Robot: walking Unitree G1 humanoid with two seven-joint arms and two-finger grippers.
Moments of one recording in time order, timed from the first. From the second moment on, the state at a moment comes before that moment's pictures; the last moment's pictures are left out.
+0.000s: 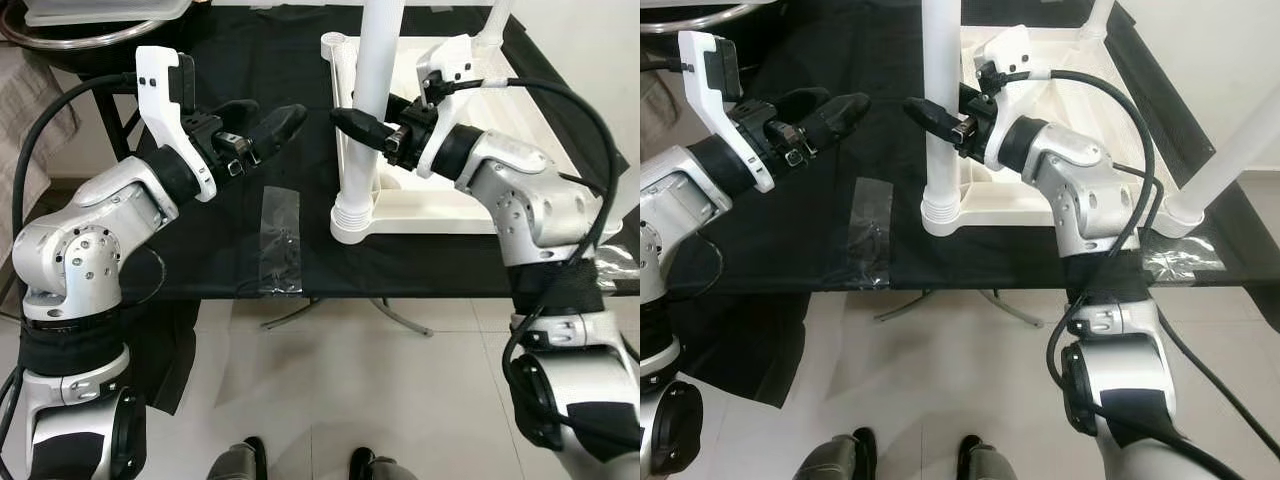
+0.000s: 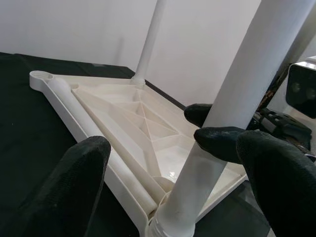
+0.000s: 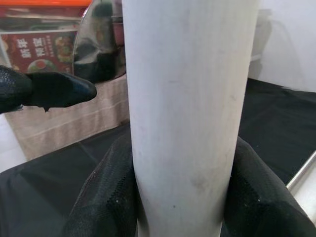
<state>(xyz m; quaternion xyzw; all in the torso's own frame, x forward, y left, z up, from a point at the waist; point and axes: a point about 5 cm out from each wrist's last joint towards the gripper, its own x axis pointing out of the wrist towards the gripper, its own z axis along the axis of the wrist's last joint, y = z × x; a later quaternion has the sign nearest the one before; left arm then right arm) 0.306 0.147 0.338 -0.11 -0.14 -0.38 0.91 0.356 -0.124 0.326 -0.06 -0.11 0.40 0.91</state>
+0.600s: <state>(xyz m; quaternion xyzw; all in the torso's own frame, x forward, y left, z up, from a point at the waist) 0.307 0.147 0.334 -0.11 -0.14 -0.38 0.91 0.309 -0.065 0.289 0.03 -0.17 0.14 0.98</state>
